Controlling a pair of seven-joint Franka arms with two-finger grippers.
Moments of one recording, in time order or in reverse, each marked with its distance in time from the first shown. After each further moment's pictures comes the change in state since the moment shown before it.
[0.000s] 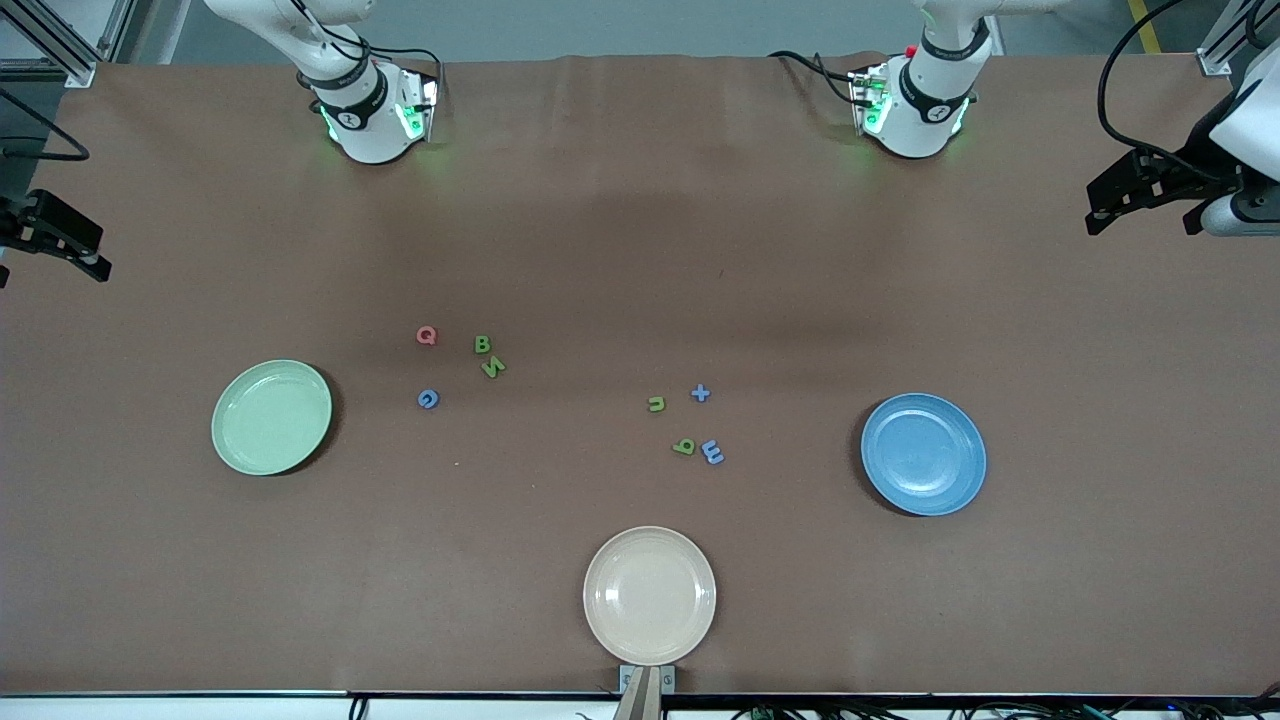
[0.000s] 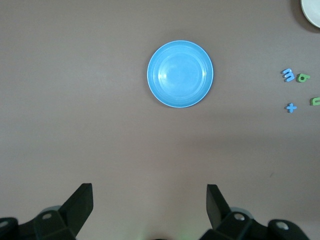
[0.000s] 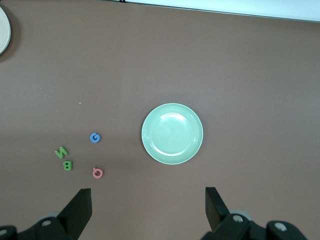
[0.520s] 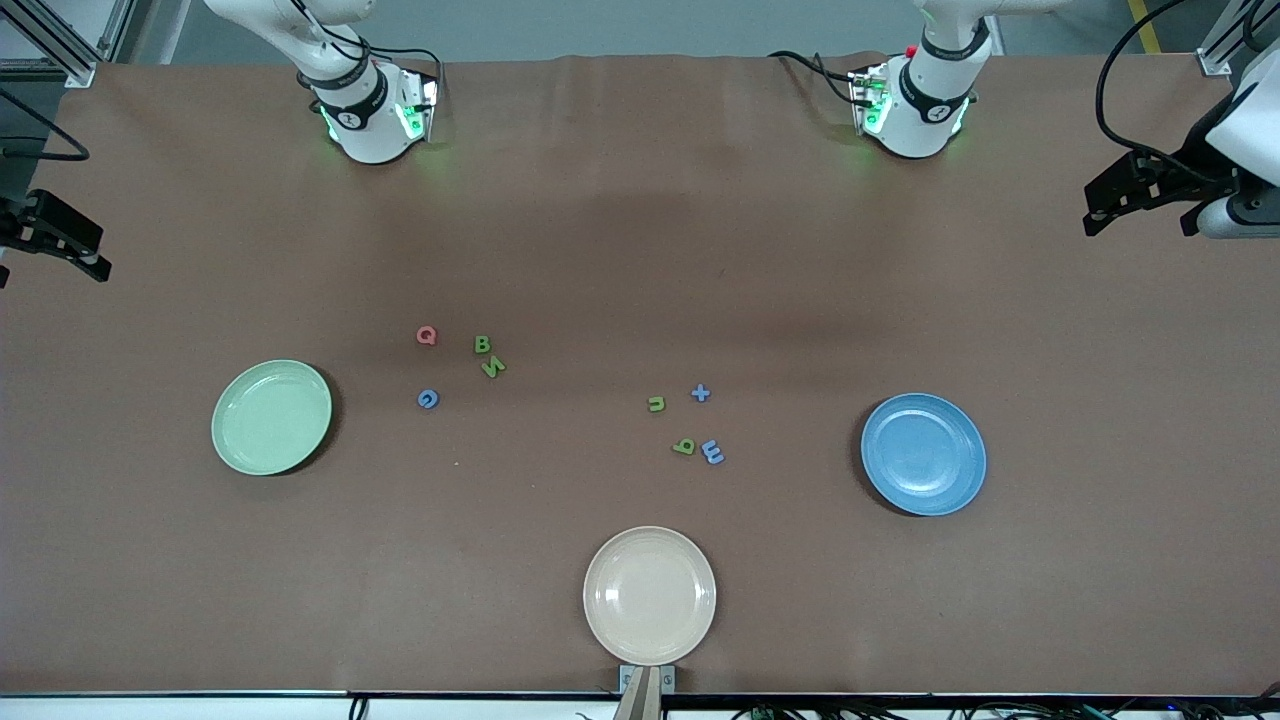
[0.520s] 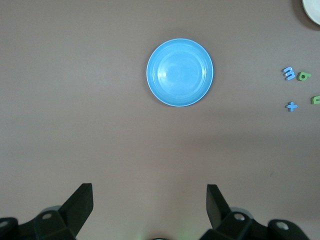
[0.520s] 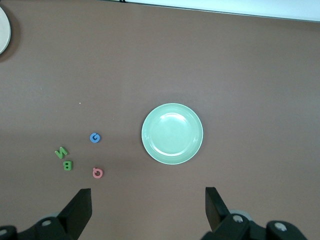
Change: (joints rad) left arm 0.000 0.015 -0.001 -0.004 0.000 0.000 0.000; right arm 0.000 0.000 0.000 0.000 0.000 0.000 0.000
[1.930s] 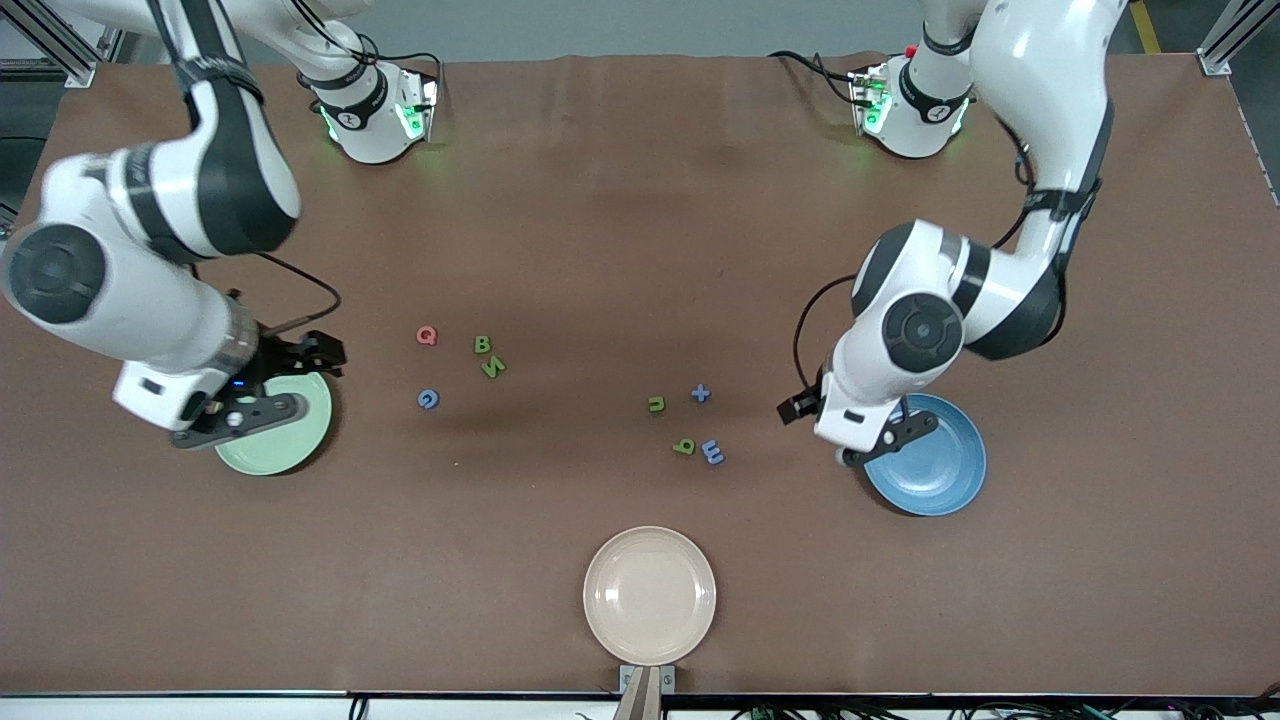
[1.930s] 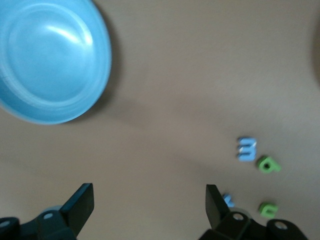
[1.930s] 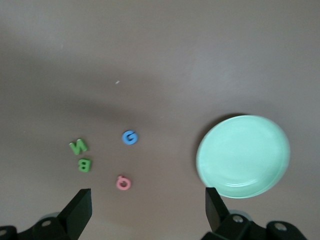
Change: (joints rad) left arm -0.310 0.646 -0.053 0.079 -0.001 0.505 -0.807; right arm 0.228 0.304 0.011 -0.144 0.042 0.218 0.018
